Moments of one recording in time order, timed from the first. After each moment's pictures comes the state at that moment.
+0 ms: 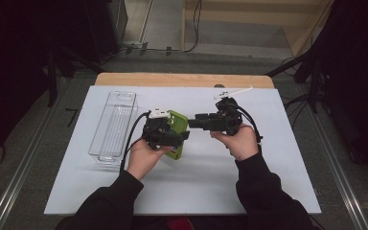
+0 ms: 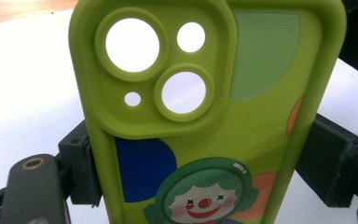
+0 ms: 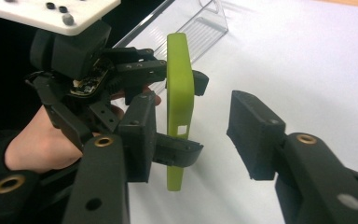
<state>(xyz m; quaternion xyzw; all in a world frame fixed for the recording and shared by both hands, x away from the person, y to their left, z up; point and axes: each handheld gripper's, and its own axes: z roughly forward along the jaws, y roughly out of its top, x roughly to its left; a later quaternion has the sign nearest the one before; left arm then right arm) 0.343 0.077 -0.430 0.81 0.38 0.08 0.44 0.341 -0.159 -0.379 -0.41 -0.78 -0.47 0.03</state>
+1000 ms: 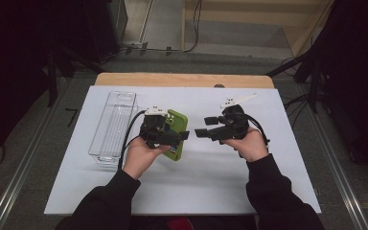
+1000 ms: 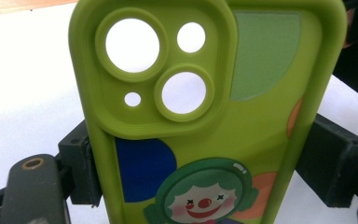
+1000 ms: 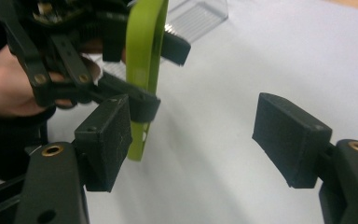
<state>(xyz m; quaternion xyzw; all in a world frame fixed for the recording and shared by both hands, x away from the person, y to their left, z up) 0.344 0.083 -0.420 0.81 0.37 0.04 0.45 0.337 -0.179 -0.401 -0.35 -0.81 -0.46 0.01</state>
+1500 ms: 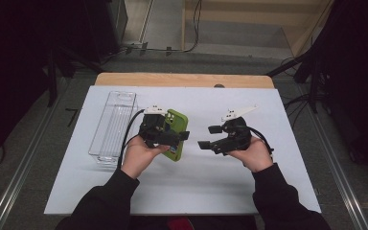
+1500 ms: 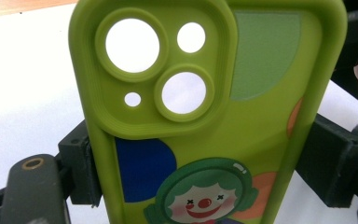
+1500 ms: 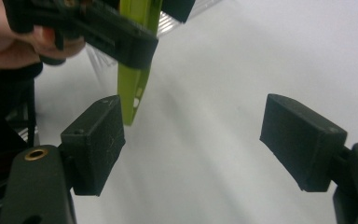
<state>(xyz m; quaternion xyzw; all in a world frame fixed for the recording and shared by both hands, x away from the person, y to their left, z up) 0.344 0.085 -0.415 0.82 0.36 0.03 0.45 0.314 -0.183 -0.418 -0.34 -0.83 -0.44 -0.01</state>
